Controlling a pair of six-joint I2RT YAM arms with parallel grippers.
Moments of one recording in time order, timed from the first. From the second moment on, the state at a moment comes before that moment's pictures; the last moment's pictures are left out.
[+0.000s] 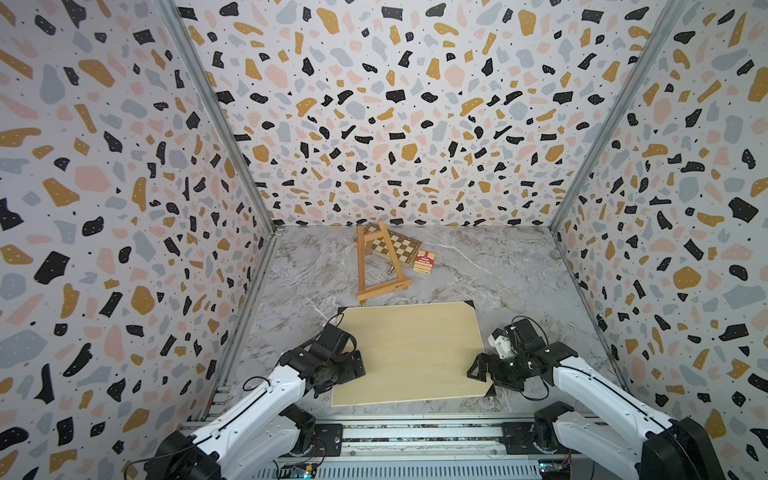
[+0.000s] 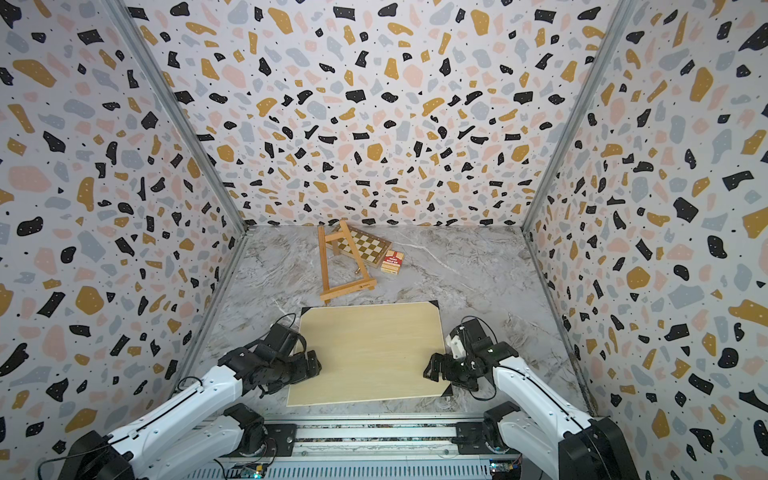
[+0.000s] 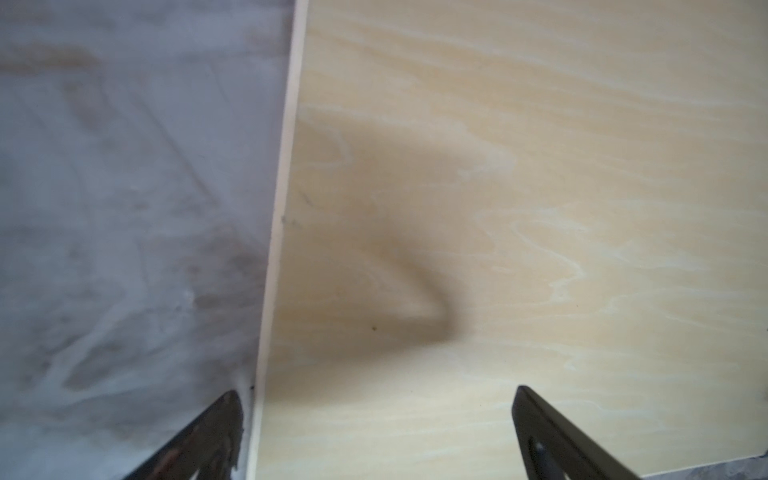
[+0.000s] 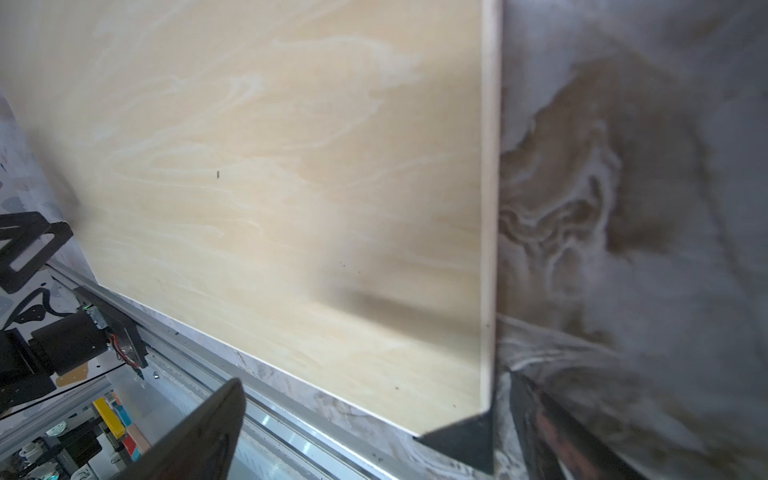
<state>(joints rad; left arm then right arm) -0.50 0.92 0.44 -0.74 0.06 -0.80 0.40 0.98 0.43 -0.71 -0.47 0.51</state>
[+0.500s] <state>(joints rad) -0.50 1.08 0.47 -0.66 0.03 -0.76 0.40 1.03 0.45 -0.63 -0.42 0.53</state>
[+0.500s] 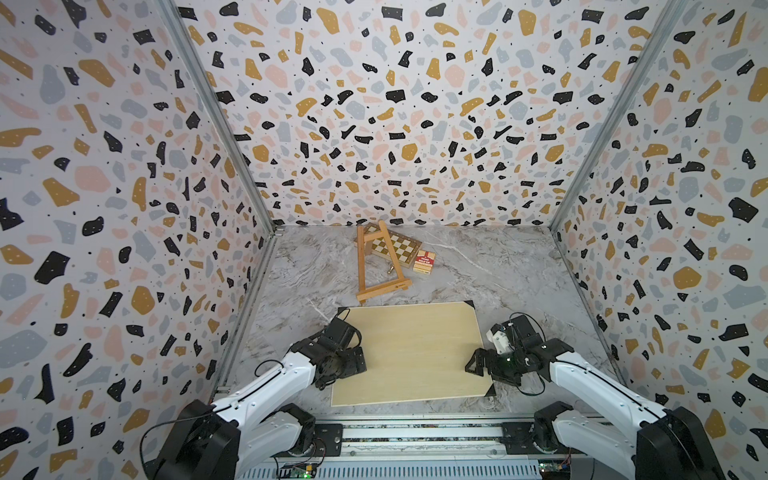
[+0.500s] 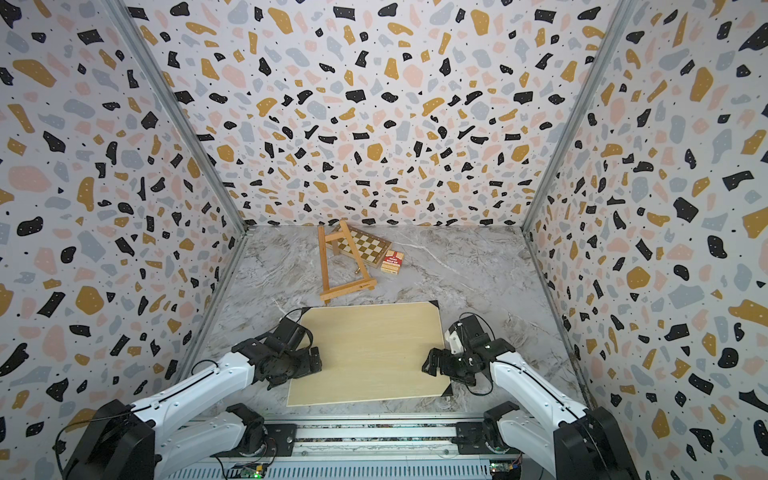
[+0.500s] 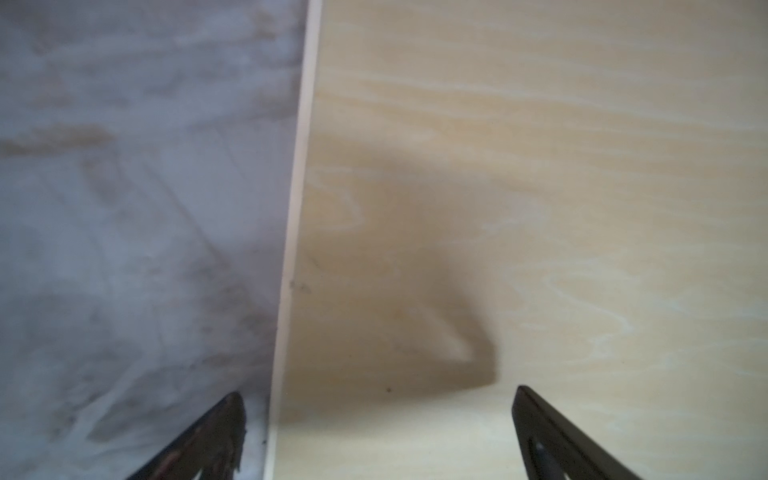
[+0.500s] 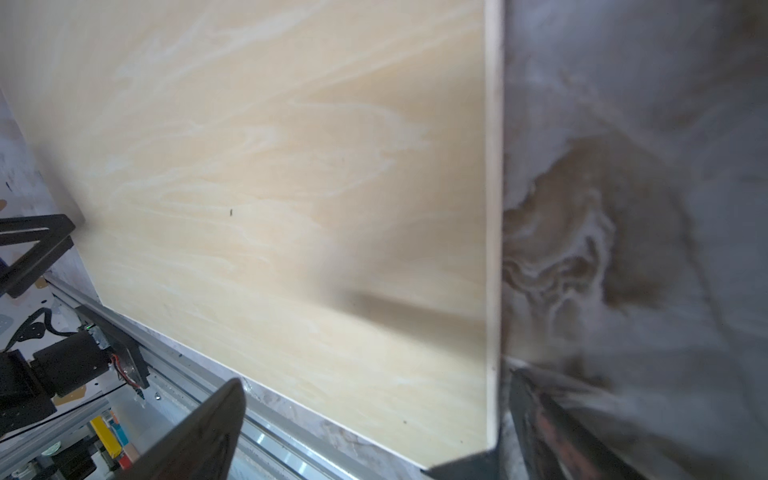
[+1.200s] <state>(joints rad) -0.48 1.04 0.43 -0.61 -0.01 -0.70 0.46 0.86 0.36 -0.60 -0.57 0.57</state>
